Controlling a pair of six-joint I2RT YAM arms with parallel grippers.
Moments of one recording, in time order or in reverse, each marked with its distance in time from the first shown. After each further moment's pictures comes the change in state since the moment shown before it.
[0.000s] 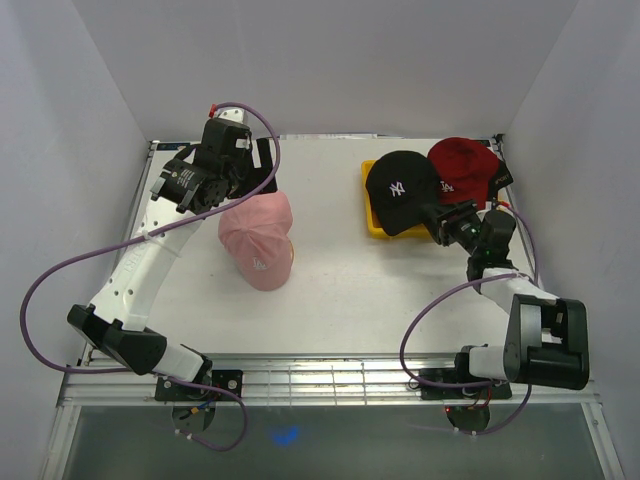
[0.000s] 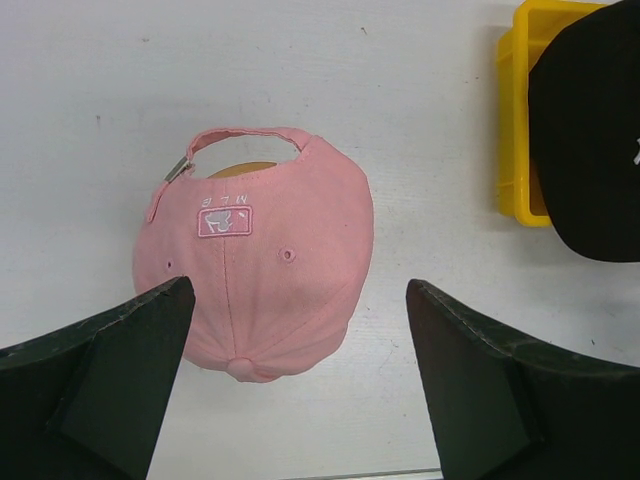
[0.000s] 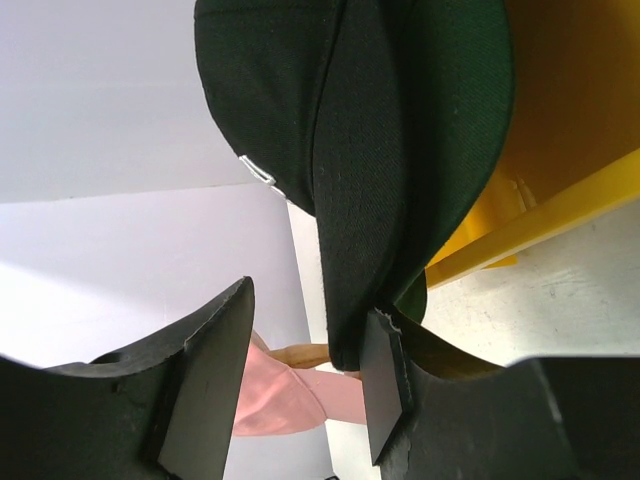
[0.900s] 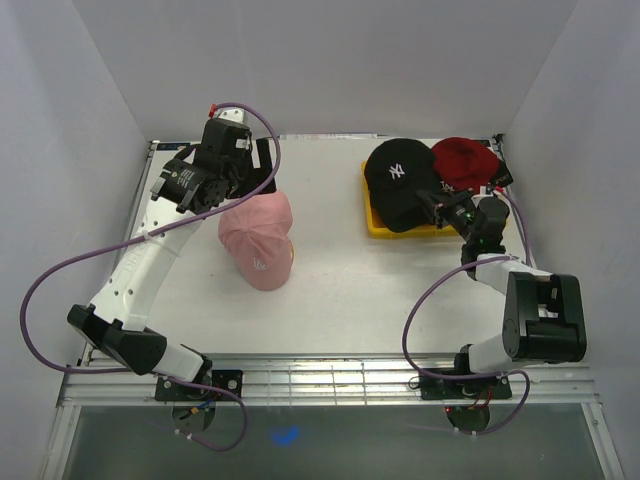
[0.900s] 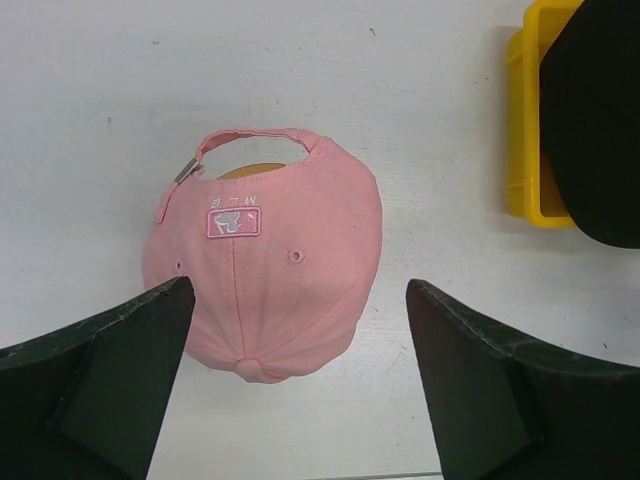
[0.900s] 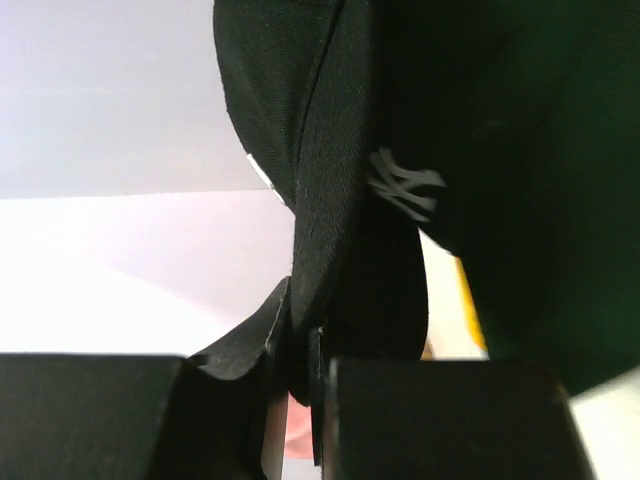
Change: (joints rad) left arm 0.000 0.000 0.000 -0.003 -0.016 0.014; right arm 0.053 0.137 0.094 0.142 0.020 0.089
